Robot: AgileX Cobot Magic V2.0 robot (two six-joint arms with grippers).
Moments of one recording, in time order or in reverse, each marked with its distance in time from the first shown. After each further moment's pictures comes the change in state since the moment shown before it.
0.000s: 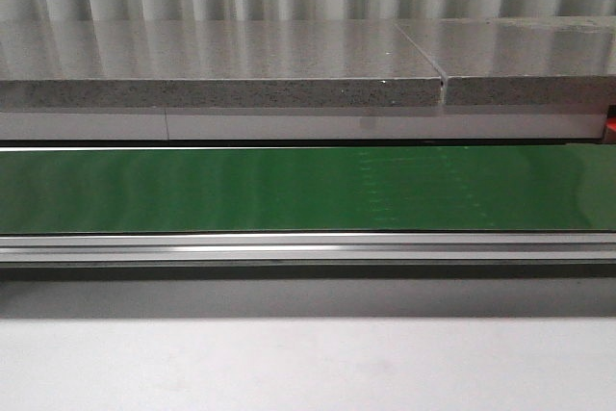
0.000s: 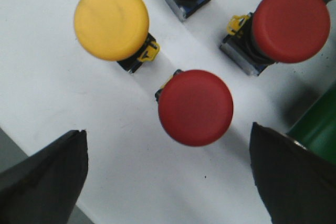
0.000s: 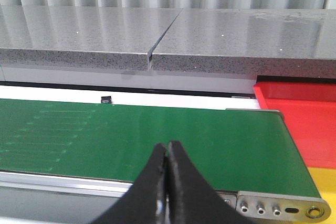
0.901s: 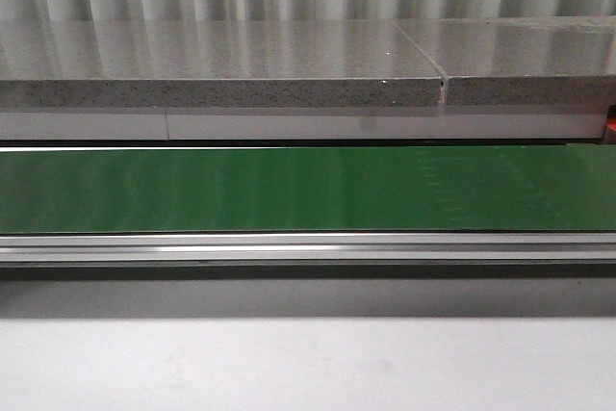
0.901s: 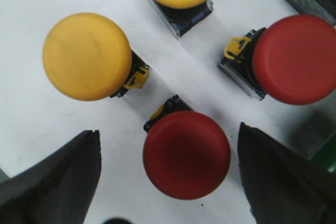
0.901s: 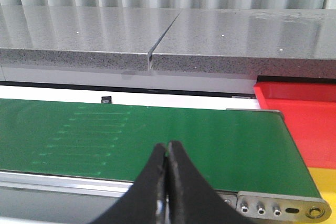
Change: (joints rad) left arm 0.000 0.132 -0.073 -0.002 -0.005 0.001; right arm 0.000 0.000 0.000 0.000 0.000 0.000
